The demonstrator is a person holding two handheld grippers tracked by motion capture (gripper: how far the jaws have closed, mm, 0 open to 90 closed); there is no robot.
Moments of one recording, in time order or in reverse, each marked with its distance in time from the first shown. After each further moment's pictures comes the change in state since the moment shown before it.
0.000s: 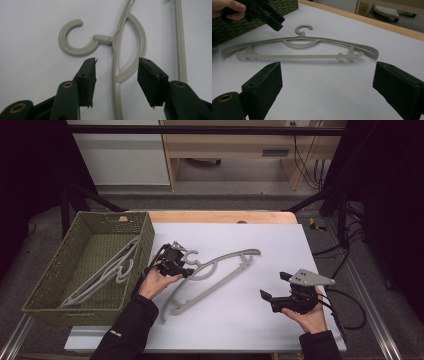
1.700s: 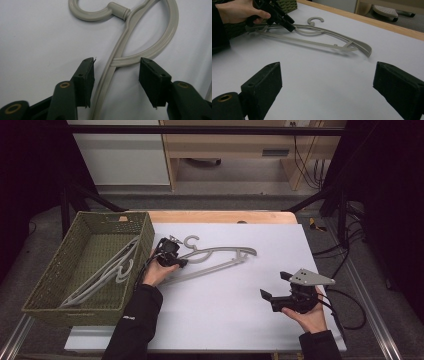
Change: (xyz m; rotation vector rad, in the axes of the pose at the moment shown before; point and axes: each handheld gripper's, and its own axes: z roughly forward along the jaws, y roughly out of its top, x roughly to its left) left arm 0.056 -0.008 0.050 0.030 0.111 -0.065; right arm -0.001 -0.001 0.001 -0.001 -0.006 0.004
